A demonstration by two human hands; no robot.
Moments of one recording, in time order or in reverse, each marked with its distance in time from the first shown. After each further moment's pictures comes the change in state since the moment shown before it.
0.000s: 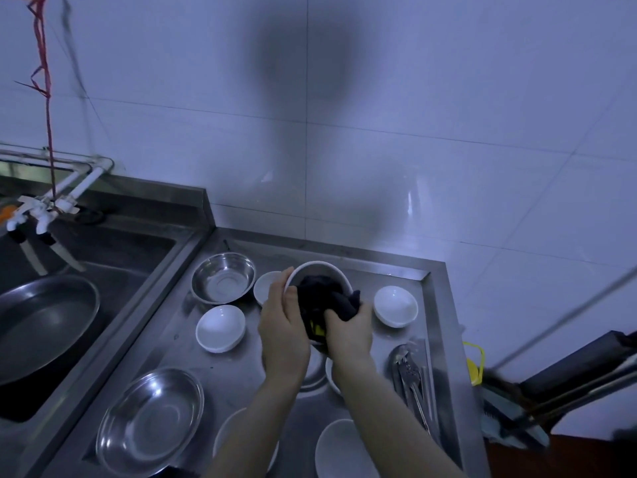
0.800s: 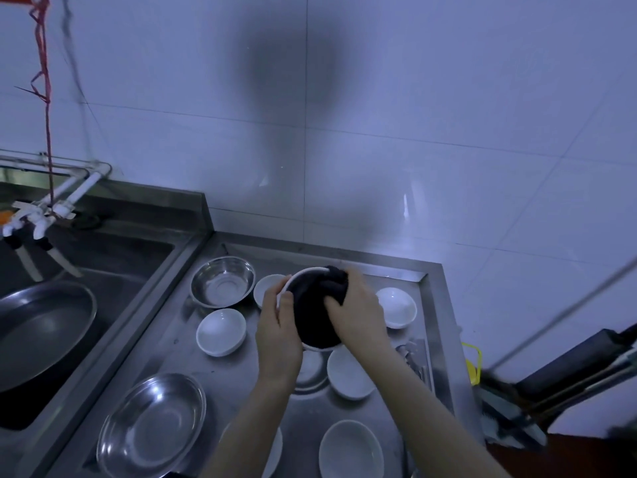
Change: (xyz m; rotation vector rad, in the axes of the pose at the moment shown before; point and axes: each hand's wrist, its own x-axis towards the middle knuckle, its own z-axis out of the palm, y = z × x) left_hand -0.001 0.000 -0.015 -0.213 -0.058 -0.105; right_hand 0.008 -0.035 -0.013 -0.795 -0.104 -0.502
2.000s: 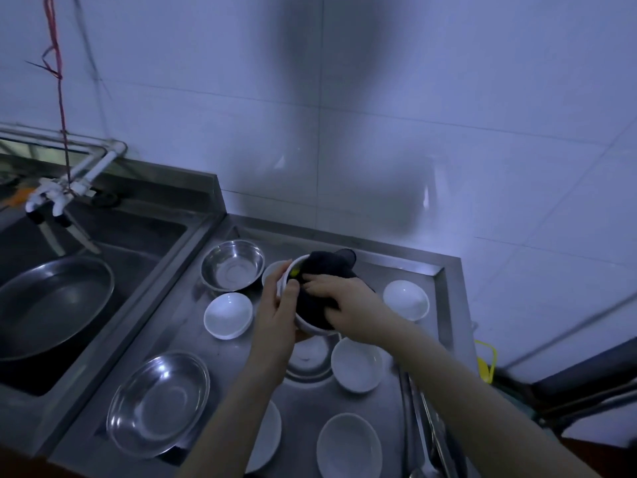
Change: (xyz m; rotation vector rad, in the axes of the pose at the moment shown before) left_hand 0.005 0.017 -0.003 -0.154 -0.159 -0.142; right_hand 0.021 -0.006 -0.022 -0.151 -0.516 -0.604
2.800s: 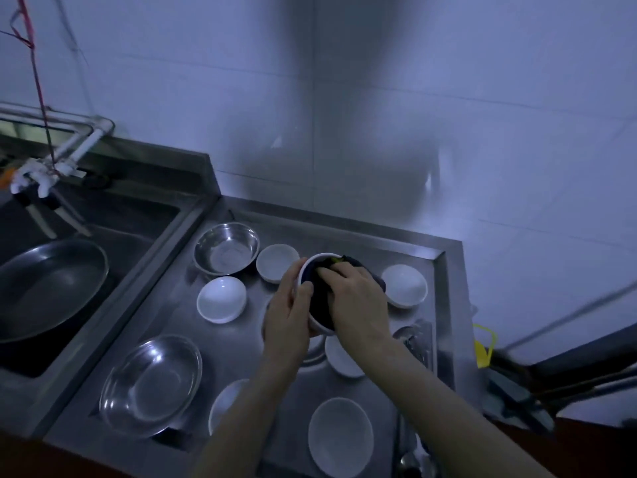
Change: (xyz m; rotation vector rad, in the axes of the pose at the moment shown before) left_hand 0.001 -0.035 0.022 0.191 0.004 0.036; right_hand -0.011 0.032 0.043 -0.335 0.412 0.237
